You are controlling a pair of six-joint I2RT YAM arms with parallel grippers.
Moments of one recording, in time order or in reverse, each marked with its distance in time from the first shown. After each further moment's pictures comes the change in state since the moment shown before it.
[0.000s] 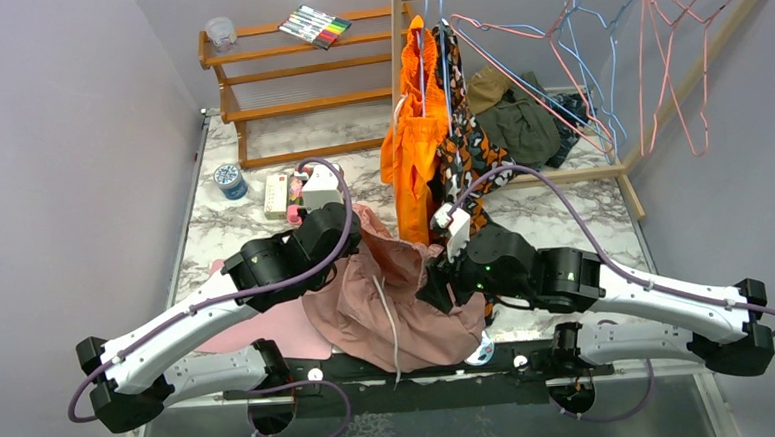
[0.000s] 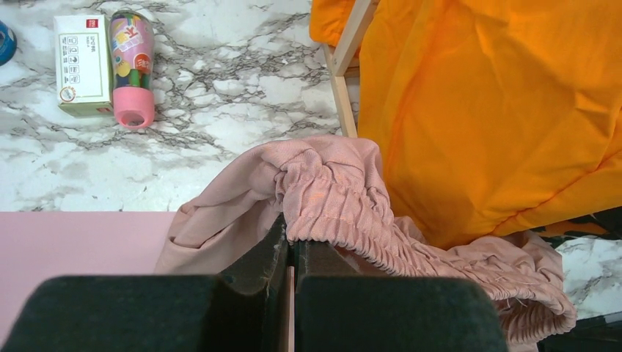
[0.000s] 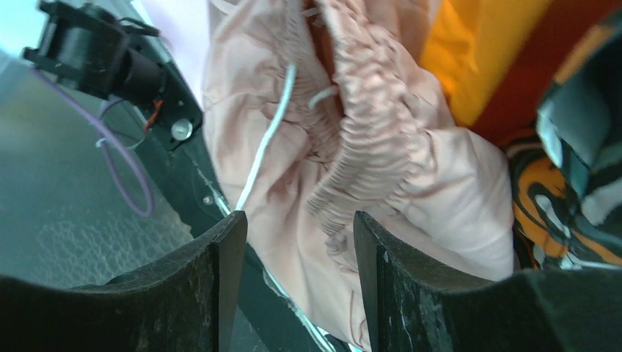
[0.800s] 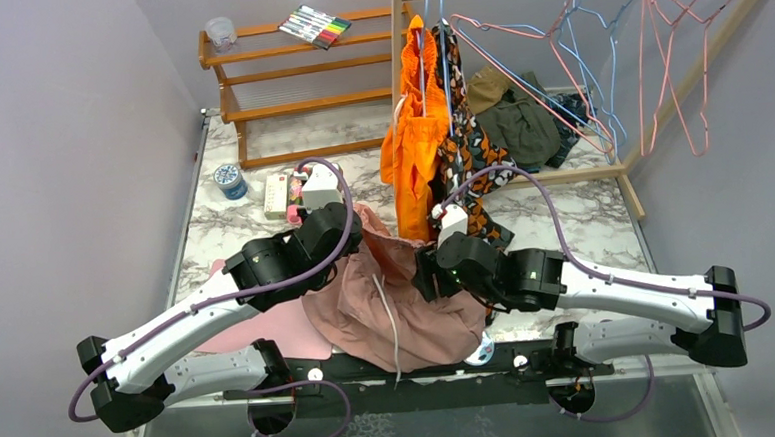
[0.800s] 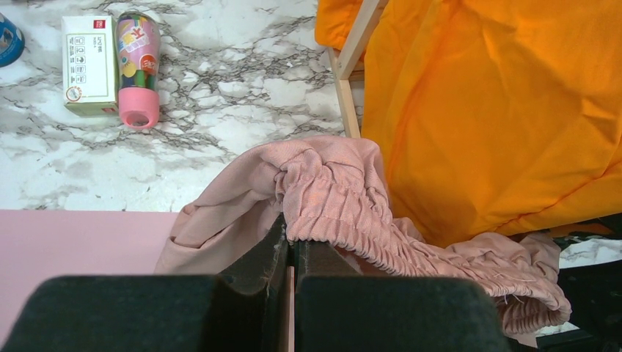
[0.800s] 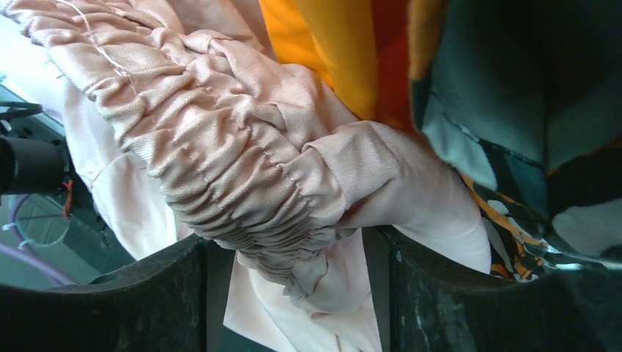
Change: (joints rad) left arm 0.000 0.005 0.005 0.000 -0.024 -0.018; right arm 0.000 0.133 -0.048 0.010 0.267 0.227
